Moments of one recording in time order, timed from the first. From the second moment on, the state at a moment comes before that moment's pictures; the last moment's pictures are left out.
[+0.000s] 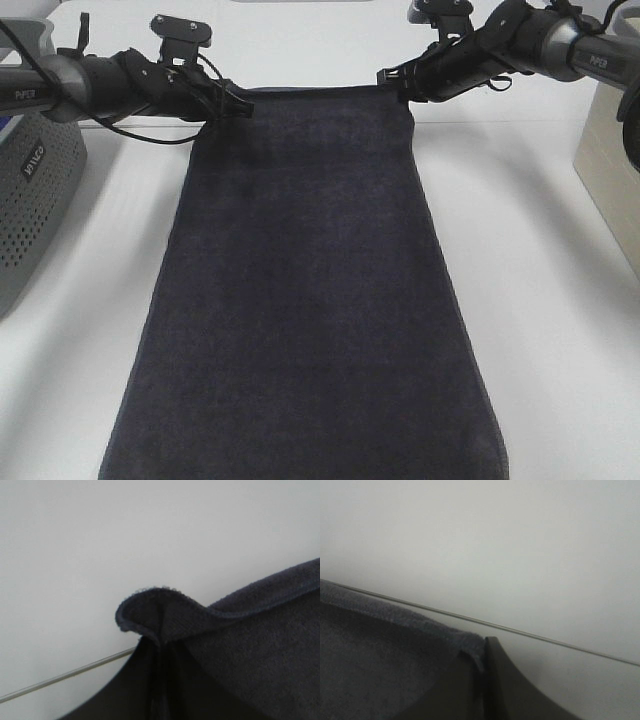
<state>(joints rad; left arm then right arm) -0.22 2.61 -2.08 -0.58 0.05 0.63 0.14 2.63 -2.28 0.48 0.44 -0.45</state>
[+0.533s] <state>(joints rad) -0.22 2.65 -2.08 -0.58 -0.10 0.63 0.14 2.63 -2.28 0.47 0.43 -0.45</state>
